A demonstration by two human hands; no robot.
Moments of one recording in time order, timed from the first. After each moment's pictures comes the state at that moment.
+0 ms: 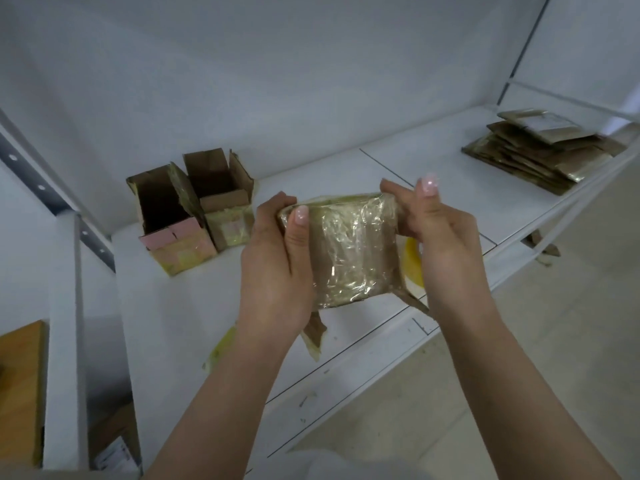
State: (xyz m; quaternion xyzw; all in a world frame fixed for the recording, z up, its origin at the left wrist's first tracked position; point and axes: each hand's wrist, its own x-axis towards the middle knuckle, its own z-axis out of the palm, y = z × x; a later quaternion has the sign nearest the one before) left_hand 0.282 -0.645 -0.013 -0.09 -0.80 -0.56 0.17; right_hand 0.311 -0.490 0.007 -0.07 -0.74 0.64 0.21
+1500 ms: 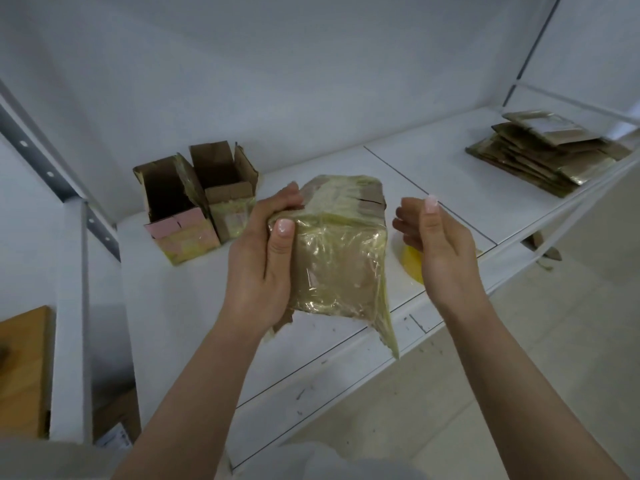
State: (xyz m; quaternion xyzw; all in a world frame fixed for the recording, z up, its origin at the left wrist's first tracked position) left_hand 0.272 -0.667 -0.036 -0.22 -0.75 -0.59 0.20; right_hand 0.304 -0.468 -0.031 -0.06 -0.77 0.60 0.22
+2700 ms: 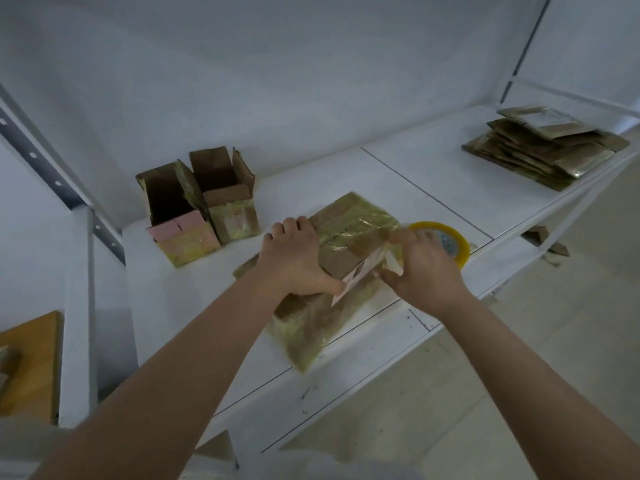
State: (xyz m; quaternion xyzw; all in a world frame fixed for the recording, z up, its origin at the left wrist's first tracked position) left_hand 0.236 -0.627 -0.031 -0.17 -0.98 -0.04 -0.11; right_hand 0.294 -0.439 -0.061 -0.05 -0.99 0.16 0.06
